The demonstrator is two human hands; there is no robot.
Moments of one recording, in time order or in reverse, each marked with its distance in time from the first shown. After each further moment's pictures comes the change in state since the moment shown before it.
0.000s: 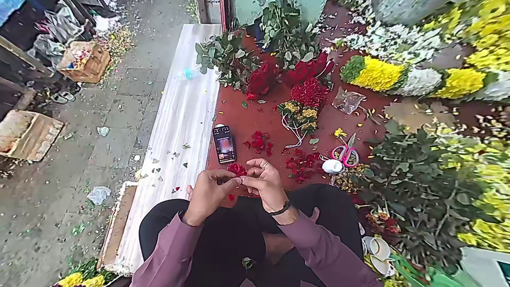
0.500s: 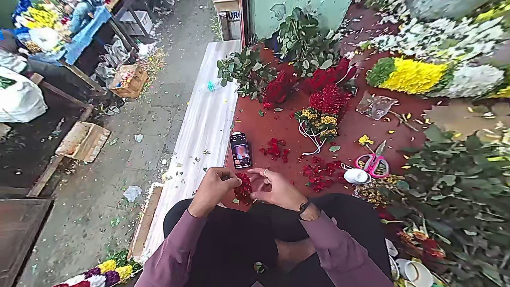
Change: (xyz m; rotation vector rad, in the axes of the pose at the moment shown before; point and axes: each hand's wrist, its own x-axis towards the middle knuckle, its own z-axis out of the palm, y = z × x) left_hand 0.007 0.025 -0.030 0.047 -0.036 -0.191; right_hand 0.030 0.003 -0.038 -0.635 -0.526 -0.186
